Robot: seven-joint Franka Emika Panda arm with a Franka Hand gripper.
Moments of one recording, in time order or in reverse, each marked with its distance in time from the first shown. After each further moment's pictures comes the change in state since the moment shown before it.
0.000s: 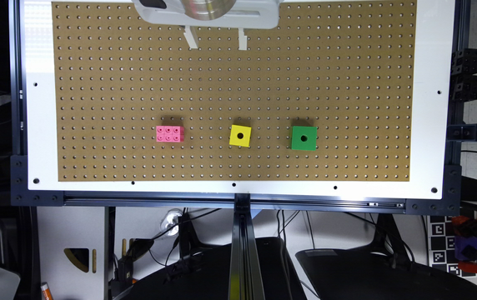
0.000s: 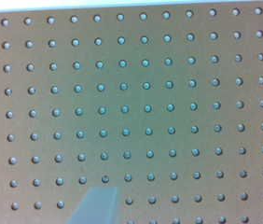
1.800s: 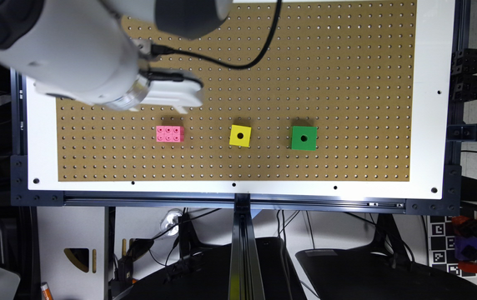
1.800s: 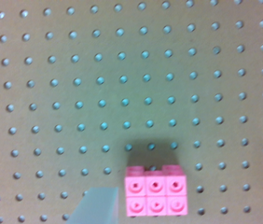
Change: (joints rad) arm -0.196 0.407 -0.001 0.474 -0.007 -0.005 -0.186
